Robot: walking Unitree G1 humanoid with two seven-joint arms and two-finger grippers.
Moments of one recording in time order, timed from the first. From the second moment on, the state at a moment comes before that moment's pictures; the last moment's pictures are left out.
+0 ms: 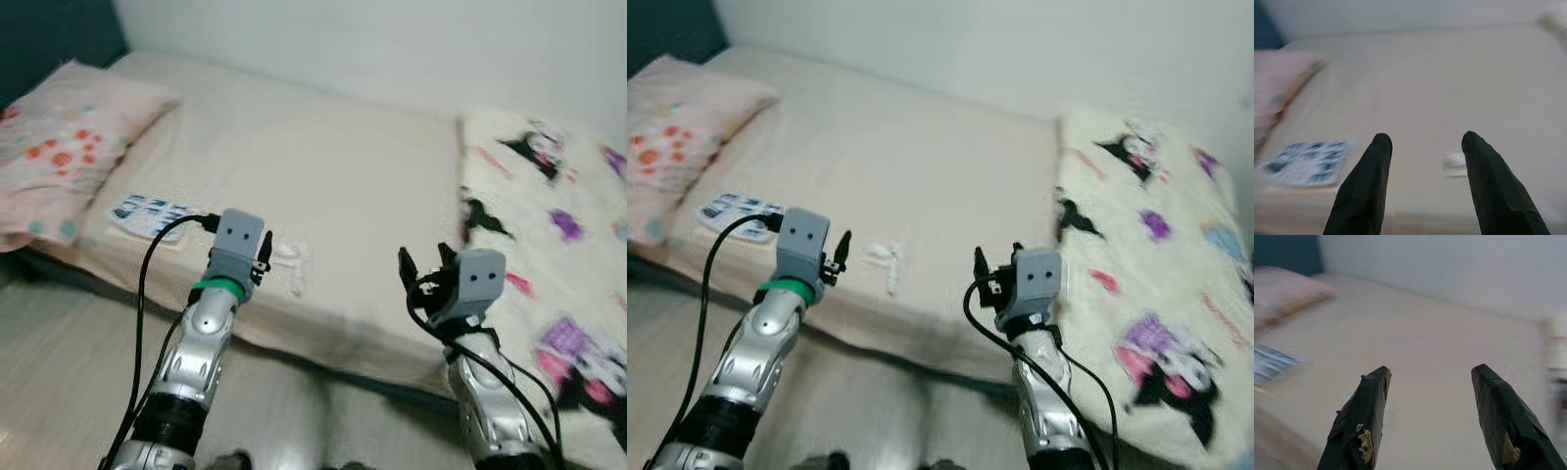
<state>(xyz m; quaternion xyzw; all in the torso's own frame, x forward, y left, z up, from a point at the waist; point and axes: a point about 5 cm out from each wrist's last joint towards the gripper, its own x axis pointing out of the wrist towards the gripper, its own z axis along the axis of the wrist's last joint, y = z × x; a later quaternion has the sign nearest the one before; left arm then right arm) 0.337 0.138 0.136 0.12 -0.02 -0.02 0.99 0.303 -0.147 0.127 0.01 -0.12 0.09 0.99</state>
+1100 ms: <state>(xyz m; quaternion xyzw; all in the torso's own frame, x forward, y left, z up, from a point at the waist) 0.335 0.113 0.136 0.11 -0.03 -0.10 0.99 0.298 -0.163 0.110 0.02 -0.07 0.06 1.00</state>
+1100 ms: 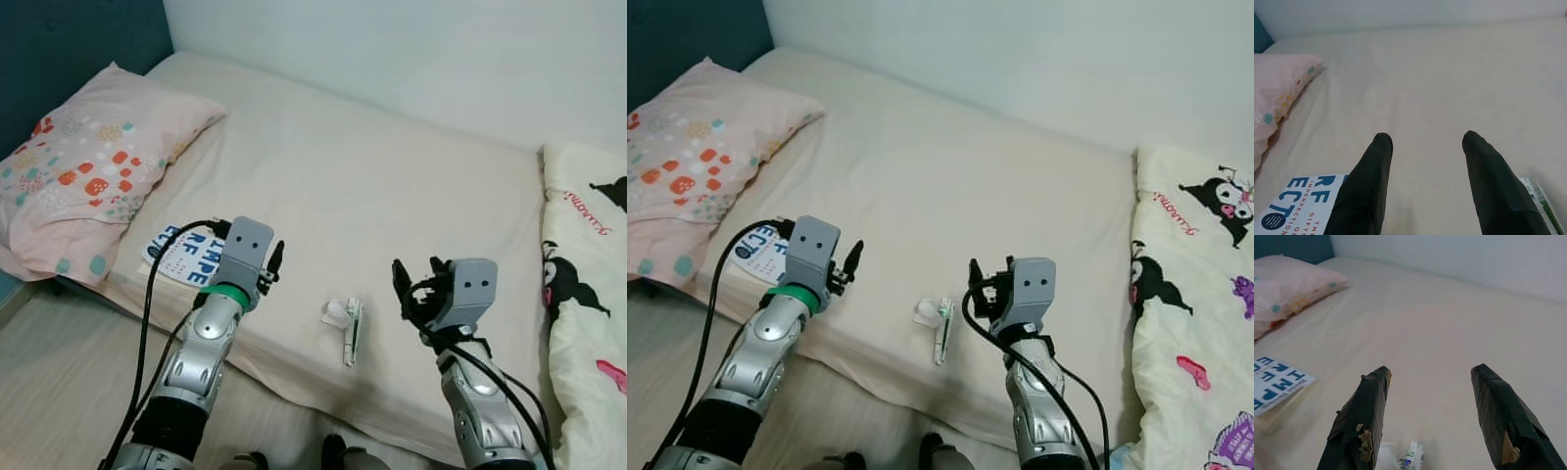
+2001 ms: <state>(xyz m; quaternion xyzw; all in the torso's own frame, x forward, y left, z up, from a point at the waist) 0.320 0.101 0.108 0.00 0.08 -0.14 0.99 0.299 -0.151 0.109 0.01 -0.07 0.09 0.99</state>
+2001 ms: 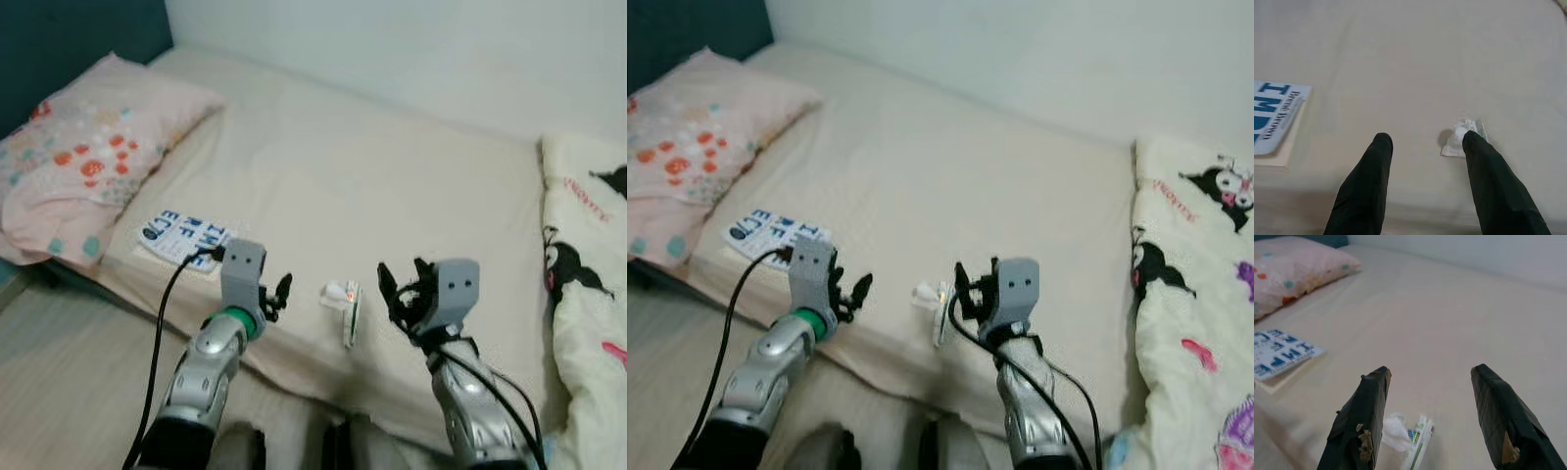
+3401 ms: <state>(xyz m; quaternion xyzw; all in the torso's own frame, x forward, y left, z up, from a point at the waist) 0.369 0.039 0.149 0.04 0.06 -0.23 0.97 0.308 -0.166 0.120 -0.01 -0.09 0.06 0.99</state>
